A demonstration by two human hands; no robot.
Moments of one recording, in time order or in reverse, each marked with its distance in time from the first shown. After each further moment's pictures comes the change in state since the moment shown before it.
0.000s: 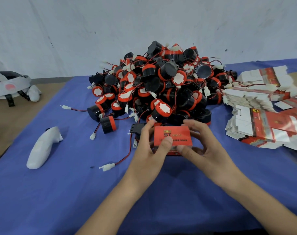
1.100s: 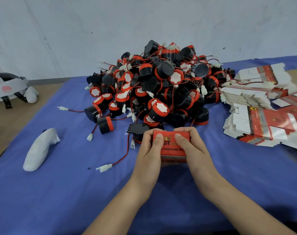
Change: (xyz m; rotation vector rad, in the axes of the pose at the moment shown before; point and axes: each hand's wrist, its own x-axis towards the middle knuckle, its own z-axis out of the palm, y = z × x) left_hand 0.002 0.002 0.020 -0.320 0.068 -0.182; right_hand 0.005 0.003 0.035 0.319 0.214 0.212
